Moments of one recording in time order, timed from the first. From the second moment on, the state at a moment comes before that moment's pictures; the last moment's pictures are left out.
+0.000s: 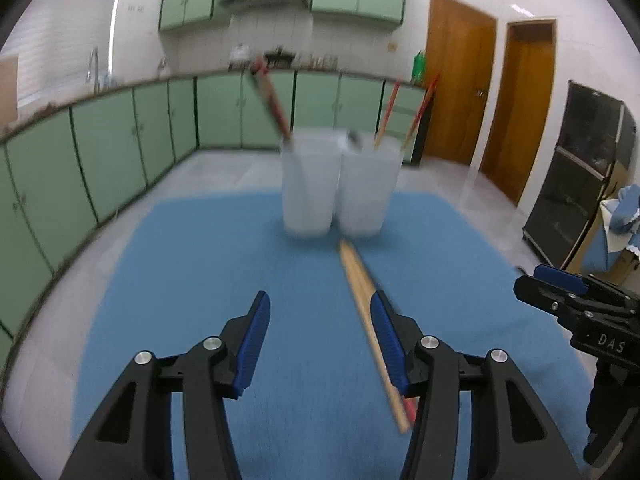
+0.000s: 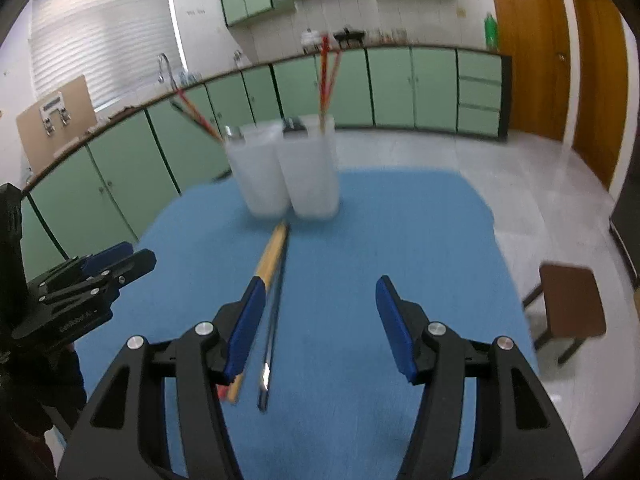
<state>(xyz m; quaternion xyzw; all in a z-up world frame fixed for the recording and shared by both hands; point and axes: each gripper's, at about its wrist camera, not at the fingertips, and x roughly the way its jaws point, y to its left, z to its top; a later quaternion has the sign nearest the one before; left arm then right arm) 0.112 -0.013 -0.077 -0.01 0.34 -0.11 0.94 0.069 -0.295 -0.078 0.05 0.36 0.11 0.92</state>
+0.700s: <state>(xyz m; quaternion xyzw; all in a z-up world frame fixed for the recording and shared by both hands) 0.094 -0.010 -0.125 0.00 0.40 -0.10 0.91 0.044 -0.249 -0.136 -0.01 0.42 0.14 0.89</state>
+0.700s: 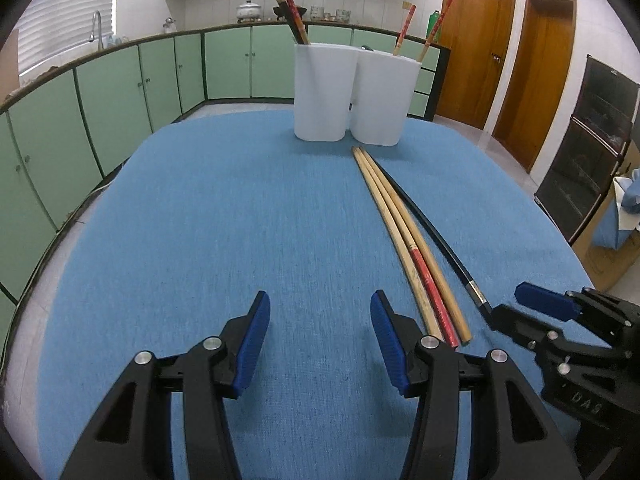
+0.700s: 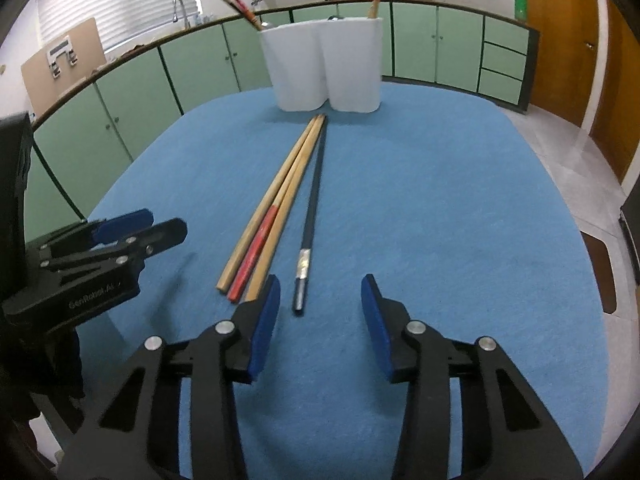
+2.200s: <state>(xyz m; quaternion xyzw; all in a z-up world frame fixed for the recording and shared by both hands) 0.088 -0.054 -0.133 0.04 0.43 -0.14 0.89 0.048 -0.290 -0.139 0.02 0.43 0.11 0.89</state>
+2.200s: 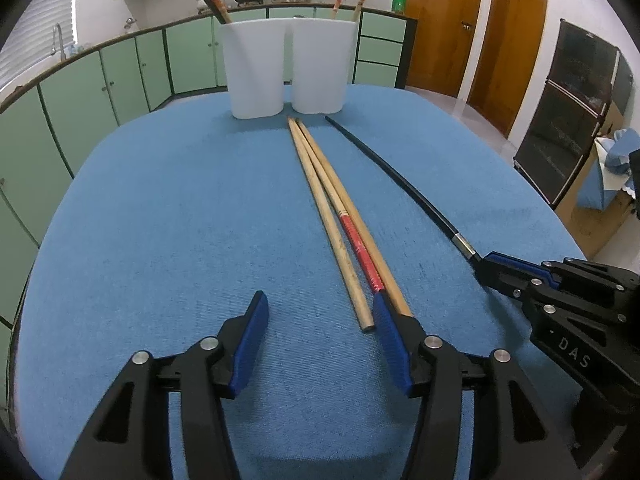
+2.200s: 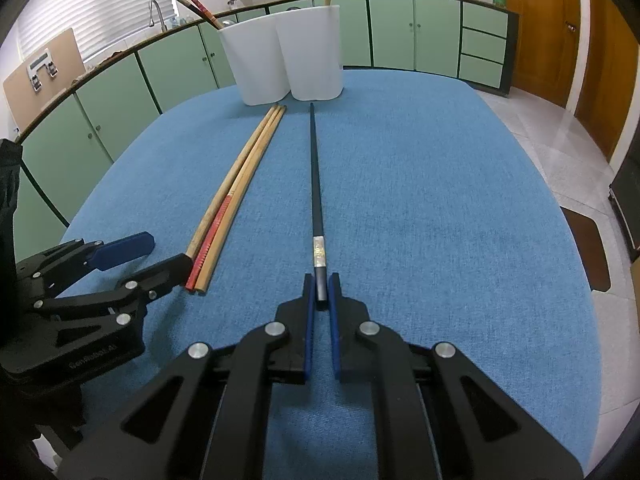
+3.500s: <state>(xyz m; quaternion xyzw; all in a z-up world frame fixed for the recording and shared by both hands) 0.068 -0.032 -0.050 0.02 0.33 -0.11 0.94 0.031 -0.299 -0.054 0.01 0.34 0.13 0.93</state>
